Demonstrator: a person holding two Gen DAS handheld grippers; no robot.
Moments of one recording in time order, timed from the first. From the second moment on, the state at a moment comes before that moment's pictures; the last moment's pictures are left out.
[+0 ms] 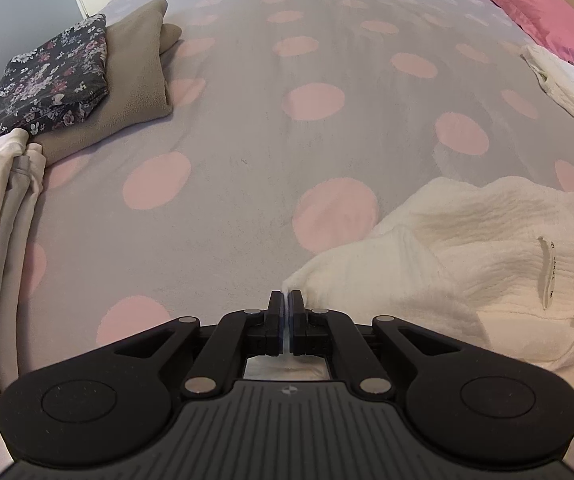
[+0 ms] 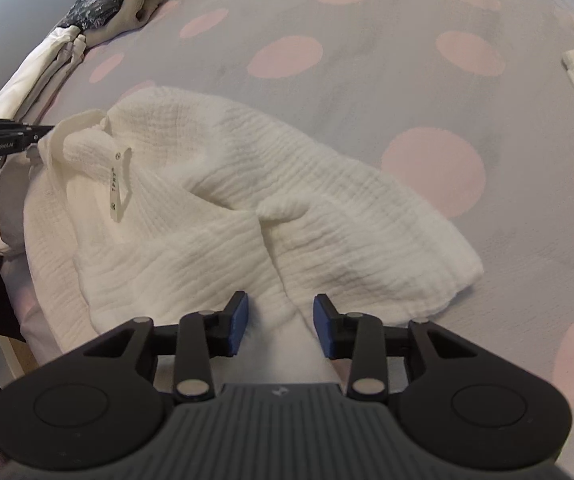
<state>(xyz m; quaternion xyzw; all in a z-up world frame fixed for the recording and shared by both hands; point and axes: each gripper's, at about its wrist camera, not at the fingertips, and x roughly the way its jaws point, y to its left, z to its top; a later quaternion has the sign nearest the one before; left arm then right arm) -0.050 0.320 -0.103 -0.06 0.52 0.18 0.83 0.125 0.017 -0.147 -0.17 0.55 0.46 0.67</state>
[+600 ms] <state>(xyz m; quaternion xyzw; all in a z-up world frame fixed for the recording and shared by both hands) -0.084 0.307 -0.066 -0.04 0.49 0.18 0.86 0.061 -0.011 -0.051 -0.22 0.37 0.42 0.80</state>
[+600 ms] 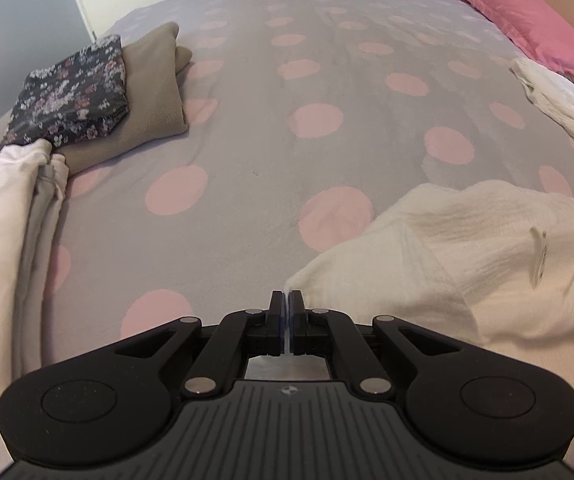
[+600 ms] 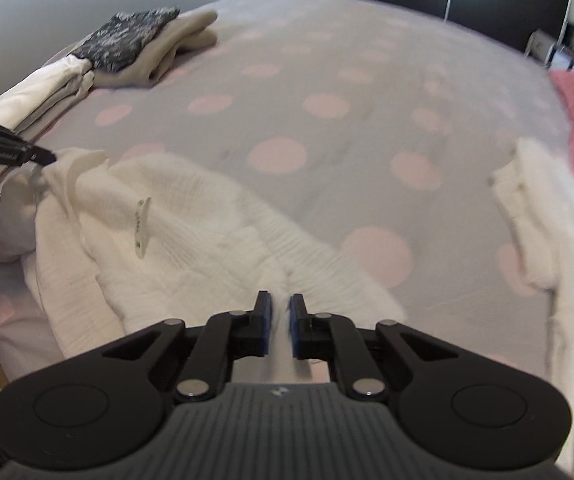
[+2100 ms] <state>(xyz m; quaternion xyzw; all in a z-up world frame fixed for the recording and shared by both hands) -0.158 0.225 0.296 0.03 -0.01 0.17 0.98 -0.056 -0.082 0.279 -0.05 -0.16 0.21 0.96</state>
